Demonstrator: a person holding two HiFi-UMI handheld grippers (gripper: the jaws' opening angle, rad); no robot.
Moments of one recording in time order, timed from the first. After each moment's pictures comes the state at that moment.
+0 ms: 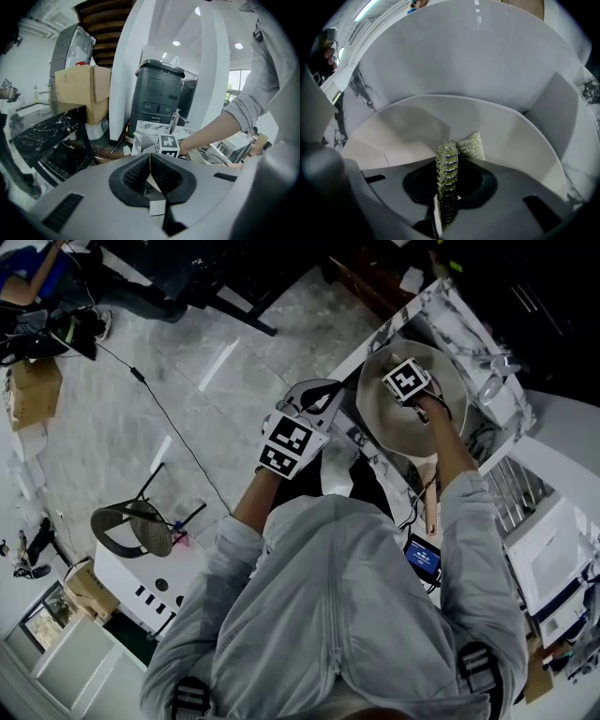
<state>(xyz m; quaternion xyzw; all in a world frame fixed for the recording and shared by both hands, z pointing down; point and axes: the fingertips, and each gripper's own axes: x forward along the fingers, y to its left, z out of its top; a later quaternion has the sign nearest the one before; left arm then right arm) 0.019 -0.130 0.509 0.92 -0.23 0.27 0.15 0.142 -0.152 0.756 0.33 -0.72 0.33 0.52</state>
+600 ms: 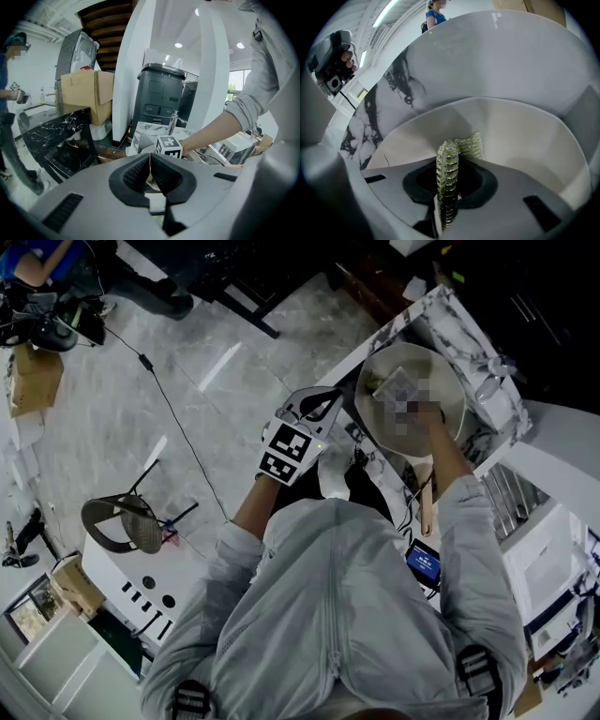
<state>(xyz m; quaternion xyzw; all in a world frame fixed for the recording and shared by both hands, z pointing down) 0.009 -0.099 0.501 0.92 -0.26 0.26 0.15 0.085 -0.102 0.740 0.20 -0.77 0.34 0.49</state>
